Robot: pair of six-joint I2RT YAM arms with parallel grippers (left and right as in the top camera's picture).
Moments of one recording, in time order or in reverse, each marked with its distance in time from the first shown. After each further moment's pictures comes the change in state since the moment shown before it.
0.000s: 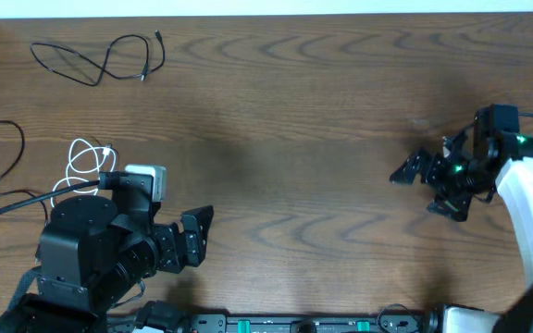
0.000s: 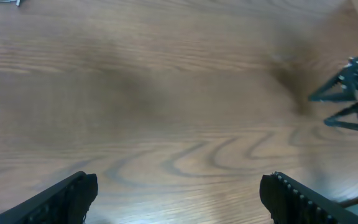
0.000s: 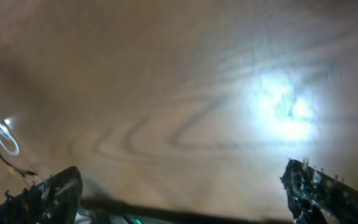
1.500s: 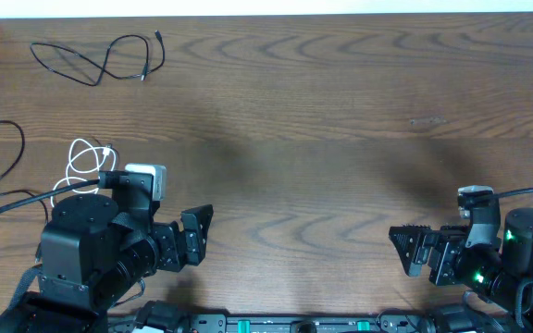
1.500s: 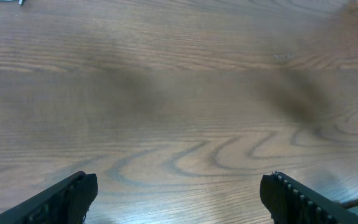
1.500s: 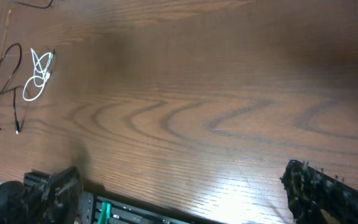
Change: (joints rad) left arm 0.000 0.004 0.000 -0.001 -0.005 0.000; right arm 0.280 -0.793 0.000 -0.117 0.119 -0.021
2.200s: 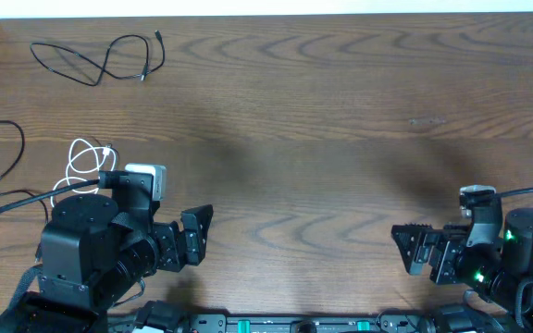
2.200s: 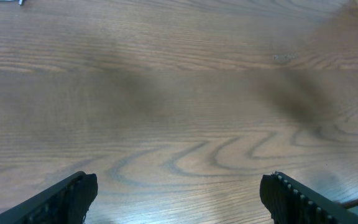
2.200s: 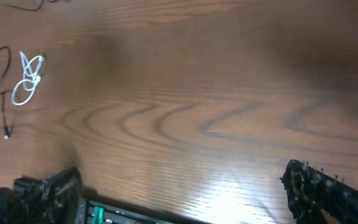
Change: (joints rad) left arm 0.000 0.000 0.000 0.000 0.000 0.000; right arm 0.005 0.000 0.000 0.000 0.043 -0.001
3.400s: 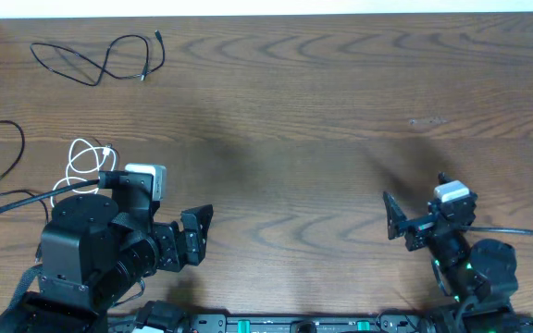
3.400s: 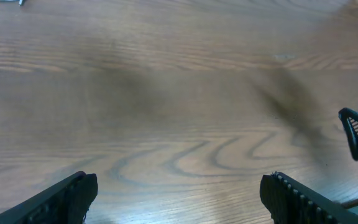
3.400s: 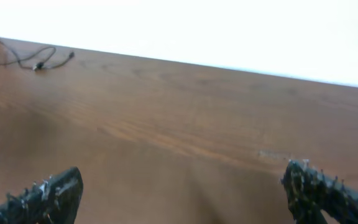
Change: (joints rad) left arm 0.000 0.000 0.000 0.000 0.000 0.000; right arm 0.017 -0.391 -0.810 1.068 0.158 -0.371
